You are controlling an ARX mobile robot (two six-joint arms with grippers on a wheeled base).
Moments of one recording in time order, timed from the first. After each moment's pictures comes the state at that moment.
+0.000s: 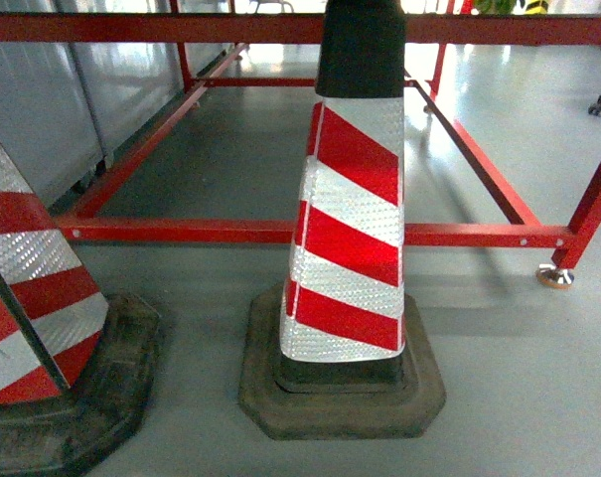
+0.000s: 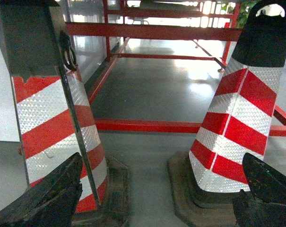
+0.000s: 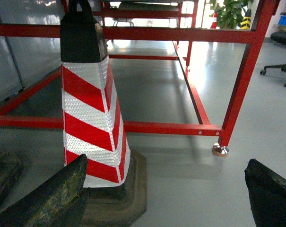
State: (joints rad) left arm 0.00 0.01 0.02 -0.01 0.00 -0.01; right arm 0.00 0.00 0.01 -0.01 0.00 0.00
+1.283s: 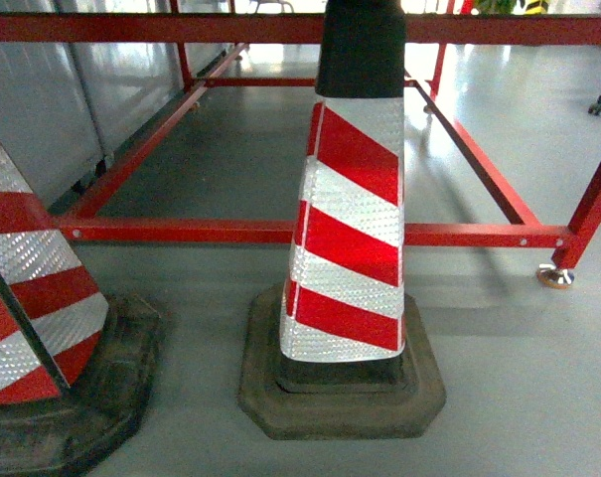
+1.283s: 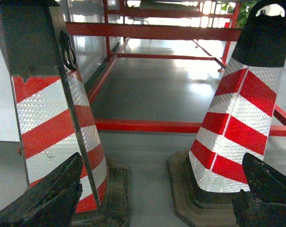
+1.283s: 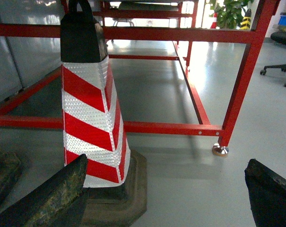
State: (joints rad) left arm 0.00 0.01 0.02 -0.01 0.00 -0.01; right arm 0.00 0.00 0.01 -0.01 0.00 0.00
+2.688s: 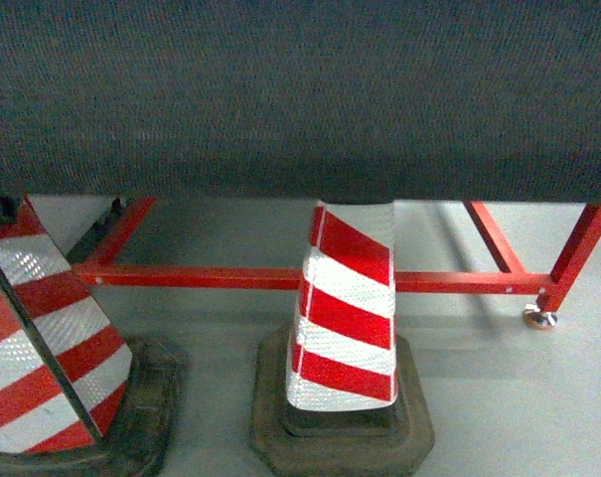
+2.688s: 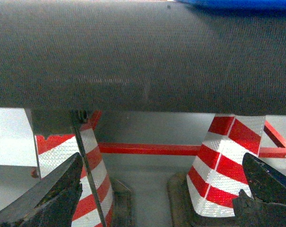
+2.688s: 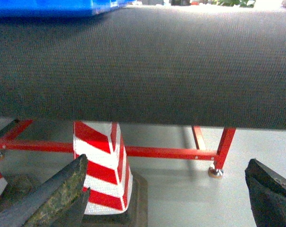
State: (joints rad) left arm 0.00 0.01 0.02 -0.01 0.00 0.00; right arm 0.00 0.00 0.01 0.00 0.00 0.00
